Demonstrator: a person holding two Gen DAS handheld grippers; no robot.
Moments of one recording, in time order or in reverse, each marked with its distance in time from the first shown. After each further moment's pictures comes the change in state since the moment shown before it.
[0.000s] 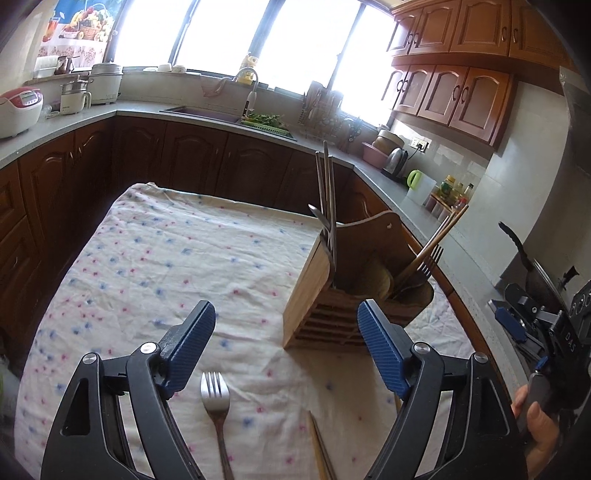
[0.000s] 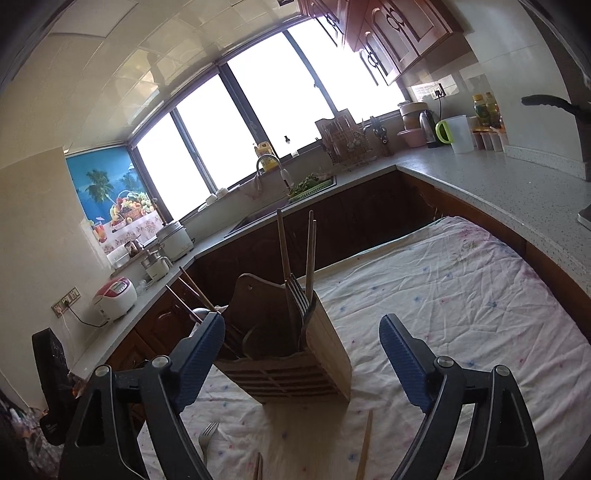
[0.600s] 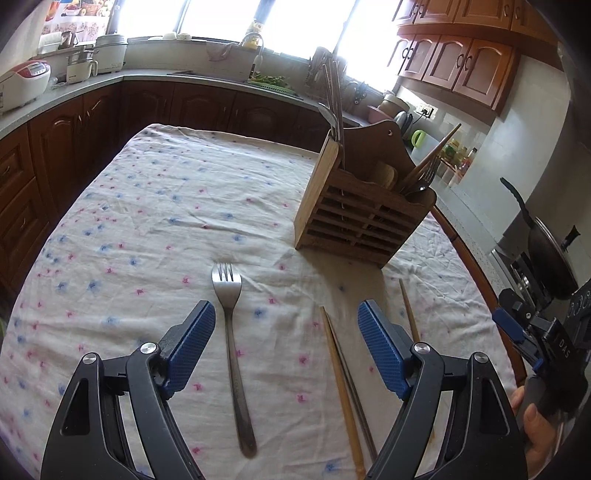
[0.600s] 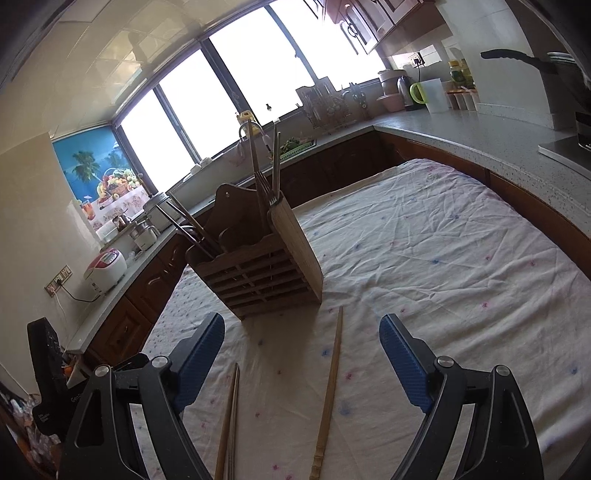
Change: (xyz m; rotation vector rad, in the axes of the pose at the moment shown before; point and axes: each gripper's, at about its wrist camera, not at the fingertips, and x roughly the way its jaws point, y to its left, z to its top) left arm -0.019 0.005 -0.084 -0.007 0.128 0.017; right arm -0.035 -0.018 -0.079 0.024 0.121 -0.058
